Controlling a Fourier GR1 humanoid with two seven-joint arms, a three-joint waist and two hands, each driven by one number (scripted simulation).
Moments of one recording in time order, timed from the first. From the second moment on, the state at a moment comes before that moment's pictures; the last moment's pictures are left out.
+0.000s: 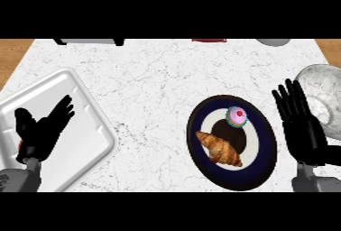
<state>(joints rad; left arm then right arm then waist) -0.12 0.48 -0.13 -1.30 0.36 0.08 0.15 -0.07 -0.23 0.00 -1.55 -0.39 0.00 -0.19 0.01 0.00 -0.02</state>
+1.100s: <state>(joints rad) -0.18 0.27 -0.23 -1.49 0.18 0.25 0.03 0.08 -0.39 0.29 -1.77 0.02 0.20 -0.61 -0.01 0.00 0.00</state>
